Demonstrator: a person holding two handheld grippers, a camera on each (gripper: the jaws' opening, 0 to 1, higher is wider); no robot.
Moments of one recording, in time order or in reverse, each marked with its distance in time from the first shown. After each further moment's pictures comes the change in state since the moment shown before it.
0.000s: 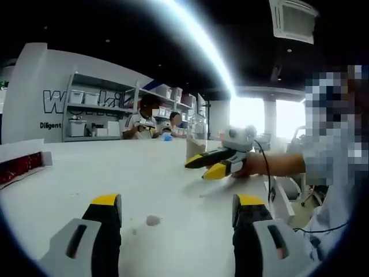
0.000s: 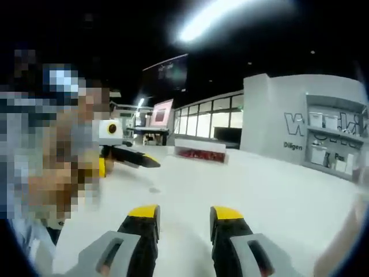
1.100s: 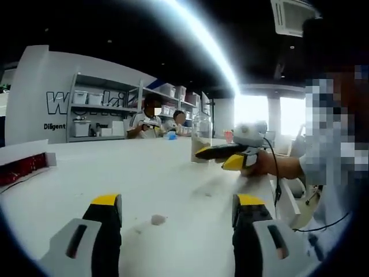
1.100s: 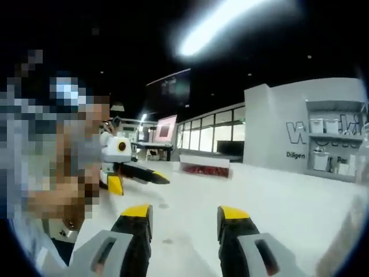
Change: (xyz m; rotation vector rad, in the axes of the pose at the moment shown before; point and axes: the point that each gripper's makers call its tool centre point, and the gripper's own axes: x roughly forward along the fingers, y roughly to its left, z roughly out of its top) left arm -0.001 0.007 0.000 0.016 0.008 0.037; right arm -0.018 0.016 0.026 -0.005 -0.144 0.002
